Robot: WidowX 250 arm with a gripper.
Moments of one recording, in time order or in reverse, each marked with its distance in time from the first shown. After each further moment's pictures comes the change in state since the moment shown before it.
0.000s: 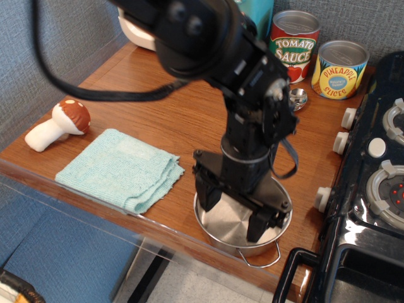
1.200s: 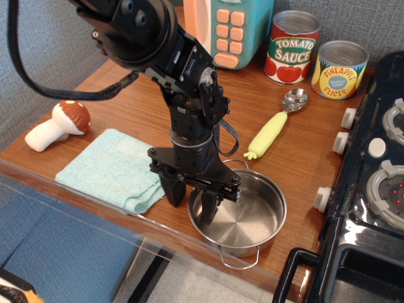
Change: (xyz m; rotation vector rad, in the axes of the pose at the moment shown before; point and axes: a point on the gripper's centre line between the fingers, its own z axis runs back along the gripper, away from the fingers) arm -0.004 0.059 -0.030 -0.024 0.025 0.224
